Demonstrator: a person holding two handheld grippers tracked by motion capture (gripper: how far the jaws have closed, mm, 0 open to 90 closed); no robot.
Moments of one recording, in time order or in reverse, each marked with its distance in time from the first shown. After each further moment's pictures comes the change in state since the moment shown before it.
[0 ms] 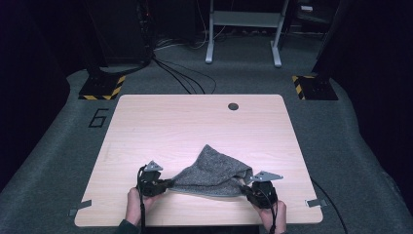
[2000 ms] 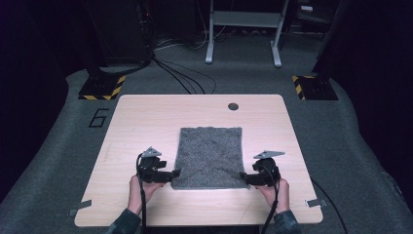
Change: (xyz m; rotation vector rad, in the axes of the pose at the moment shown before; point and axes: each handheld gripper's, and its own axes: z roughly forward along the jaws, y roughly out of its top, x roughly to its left) left arm 0.005 0.038 -0.006 -0.088 -0.011 -0.006; right arm -0.041 0.048 0.014 0.045 -0.017 0.008
